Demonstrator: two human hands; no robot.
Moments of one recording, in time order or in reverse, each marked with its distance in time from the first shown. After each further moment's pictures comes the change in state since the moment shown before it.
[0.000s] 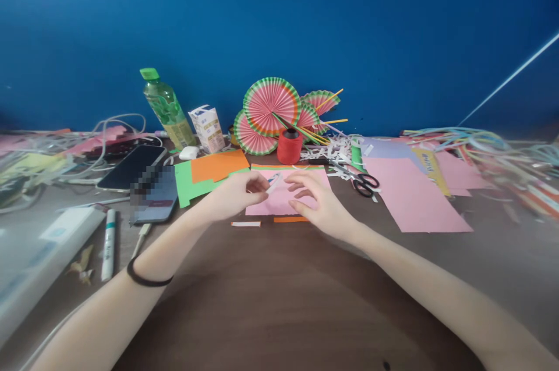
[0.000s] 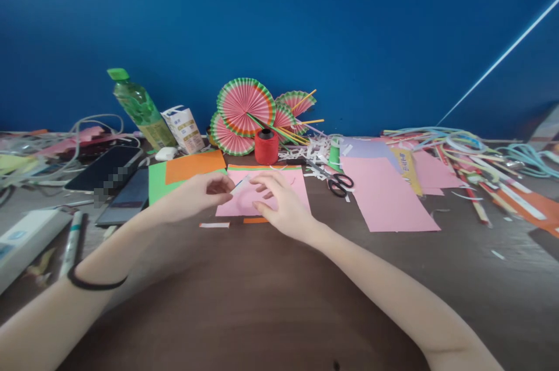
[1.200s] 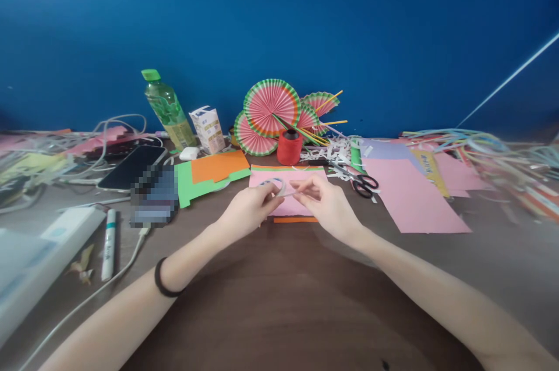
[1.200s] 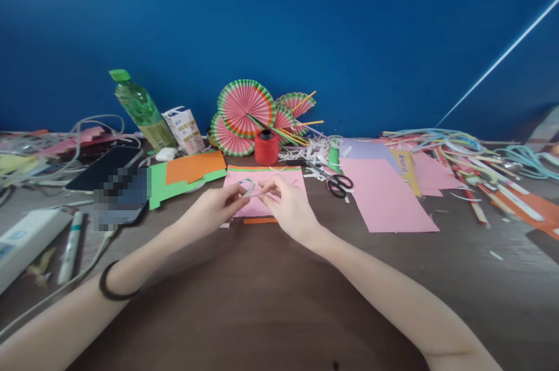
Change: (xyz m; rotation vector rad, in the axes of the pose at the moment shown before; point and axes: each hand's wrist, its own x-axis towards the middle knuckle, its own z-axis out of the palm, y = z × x) left_hand 0.000 -0.004 0.033 0.153 0.074 0.060; right_hand 0.000 -0.009 0.001 0.117 0.183 0.230
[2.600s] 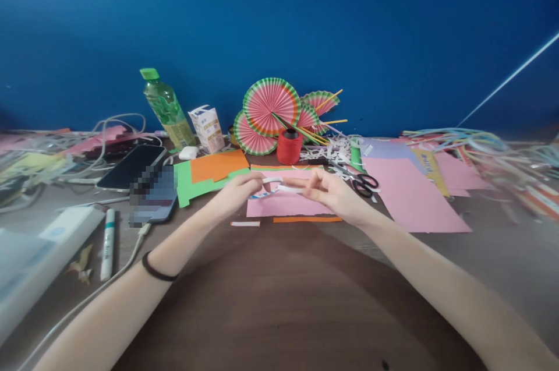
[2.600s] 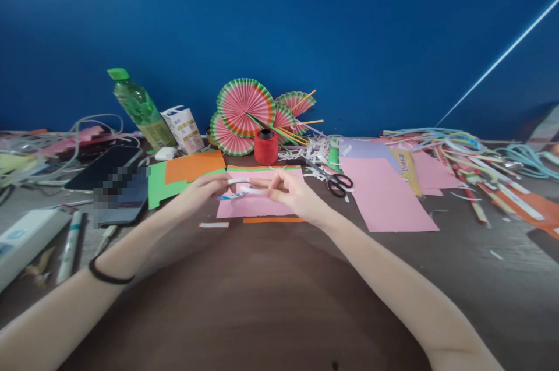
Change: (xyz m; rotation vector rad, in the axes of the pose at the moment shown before) left_hand 0.011 -0.021 -0.019 -0.273 0.010 0.000; right_hand 0.011 -0.006 -0.023 0.303 -0.354 0.061
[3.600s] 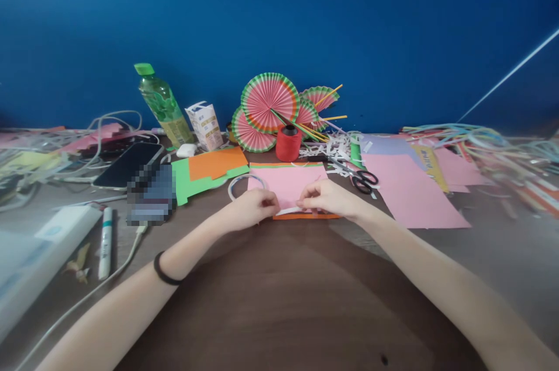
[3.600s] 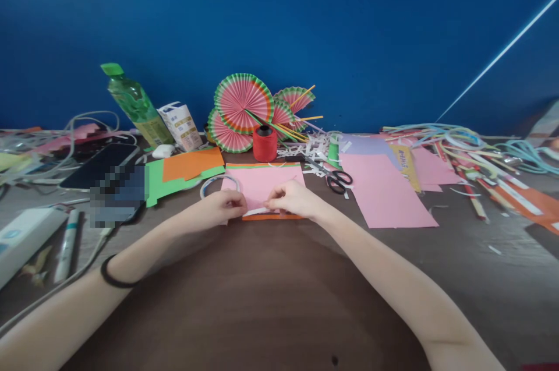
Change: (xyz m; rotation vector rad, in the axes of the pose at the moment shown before) left_hand -0.002 -0.005 0.029 0.150 -0.281 -0.007; right_hand 0.006 0.010 -0.005 -0.398 -0.017 0.425
